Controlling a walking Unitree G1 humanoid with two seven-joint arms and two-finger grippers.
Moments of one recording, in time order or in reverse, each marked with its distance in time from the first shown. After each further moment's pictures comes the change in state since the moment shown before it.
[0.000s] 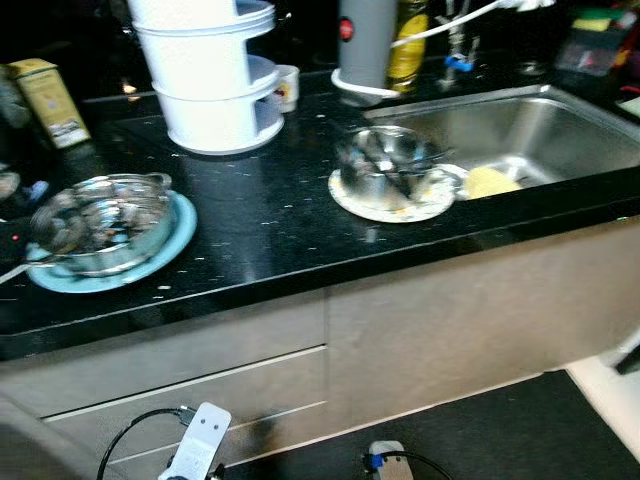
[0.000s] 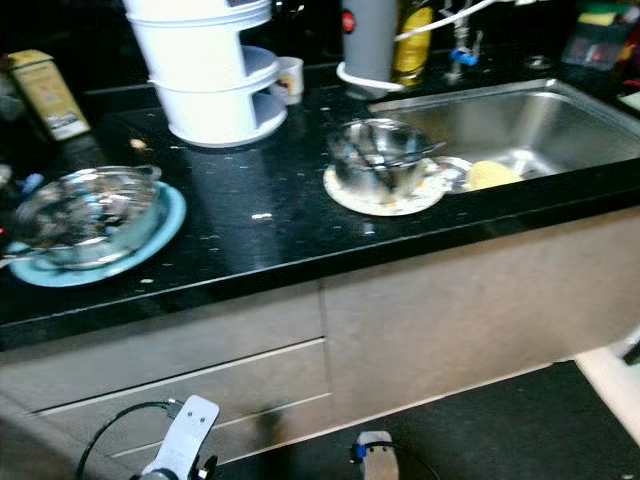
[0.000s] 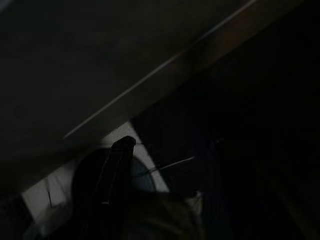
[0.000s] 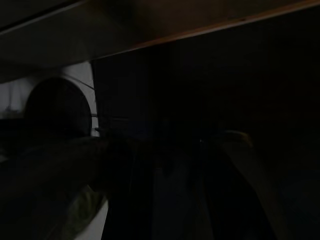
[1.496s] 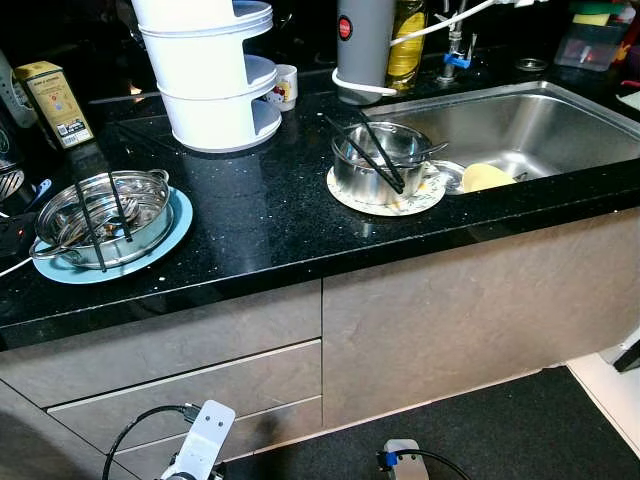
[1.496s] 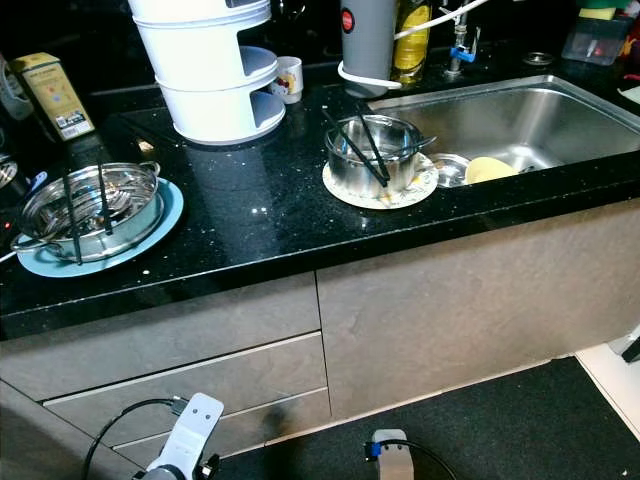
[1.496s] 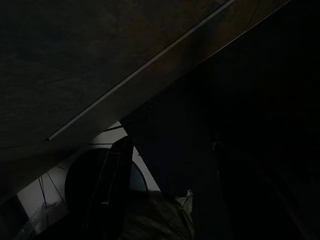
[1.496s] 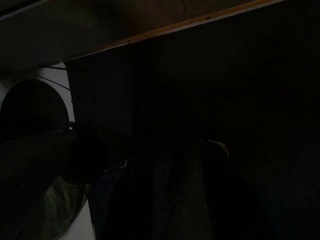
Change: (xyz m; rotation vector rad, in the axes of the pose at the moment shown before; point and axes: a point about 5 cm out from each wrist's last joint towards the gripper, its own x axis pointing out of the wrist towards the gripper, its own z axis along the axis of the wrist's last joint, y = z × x) left arm 0.002 0.006 0.001 0.018 0.025 0.049; right arm 0.000 -0.003 0.002 0.002 -0.012 -0.008
